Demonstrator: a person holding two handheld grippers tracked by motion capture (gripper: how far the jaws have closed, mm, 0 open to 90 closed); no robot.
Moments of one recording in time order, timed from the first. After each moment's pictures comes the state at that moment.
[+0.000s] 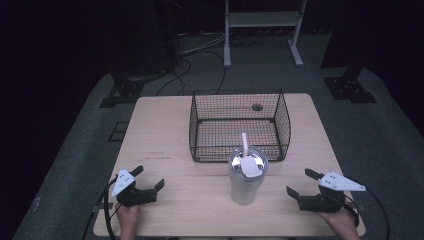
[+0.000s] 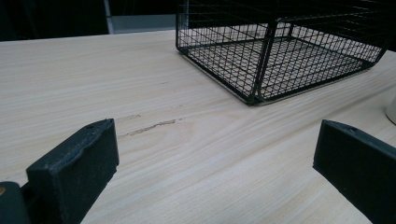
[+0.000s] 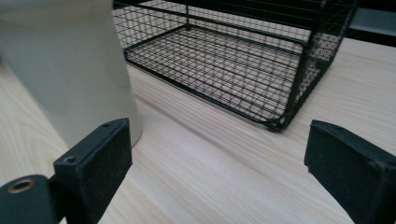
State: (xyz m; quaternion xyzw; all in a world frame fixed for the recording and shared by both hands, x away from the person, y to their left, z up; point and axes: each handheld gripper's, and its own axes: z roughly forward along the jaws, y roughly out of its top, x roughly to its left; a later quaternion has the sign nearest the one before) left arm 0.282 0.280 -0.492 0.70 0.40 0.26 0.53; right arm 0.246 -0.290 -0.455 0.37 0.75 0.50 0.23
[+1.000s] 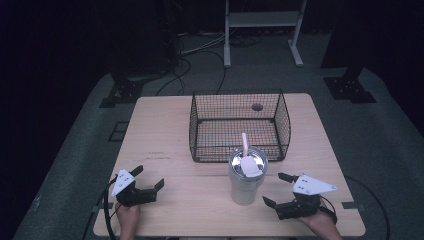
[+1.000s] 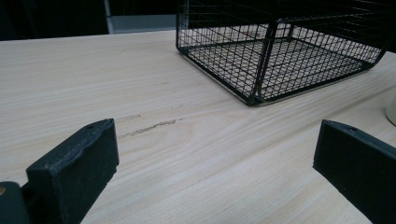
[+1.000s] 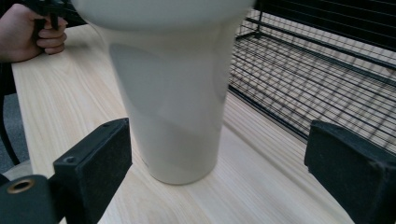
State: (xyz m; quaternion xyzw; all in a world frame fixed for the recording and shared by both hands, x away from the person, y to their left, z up) left arm 0.282 0.280 -0.492 0.70 0.40 0.26 0.54; right arm 0.243 -0.229 -0.450 0.28 0.79 0.51 0.19
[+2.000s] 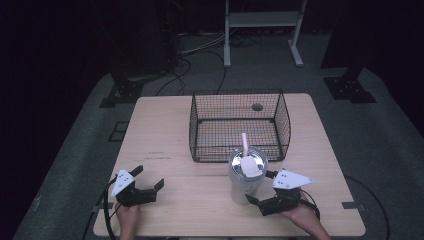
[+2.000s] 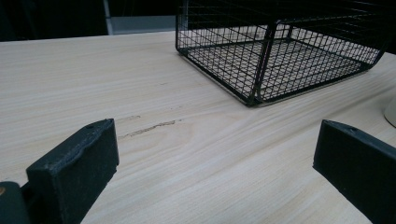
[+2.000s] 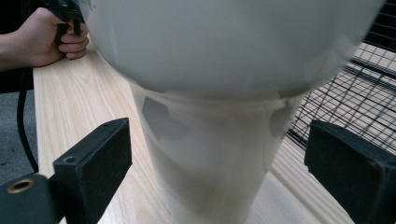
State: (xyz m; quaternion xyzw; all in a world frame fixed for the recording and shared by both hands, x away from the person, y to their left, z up) left arm 0.282 0.281 -0.492 0.70 0.40 0.26 0.54; right arm 0.261 -0.188 -0.448 0.25 0.80 0.52 0.16
